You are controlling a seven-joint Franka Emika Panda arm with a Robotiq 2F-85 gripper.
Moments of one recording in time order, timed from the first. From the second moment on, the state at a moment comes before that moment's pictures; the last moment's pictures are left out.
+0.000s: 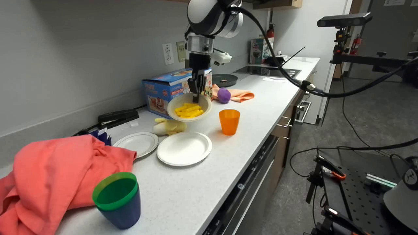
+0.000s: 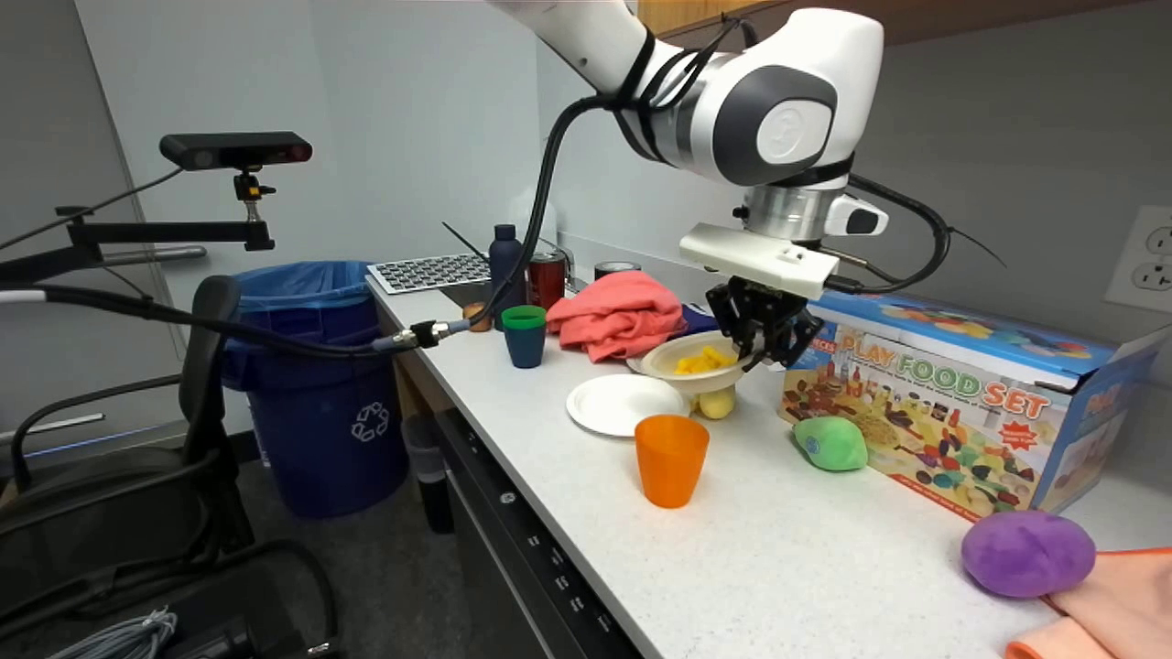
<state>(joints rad) -0.18 0.40 -0.01 -1.69 0.20 2.16 -0.38</state>
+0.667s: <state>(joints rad) -0.16 0.30 -0.01 -1.86 0.18 2.26 -0.38</state>
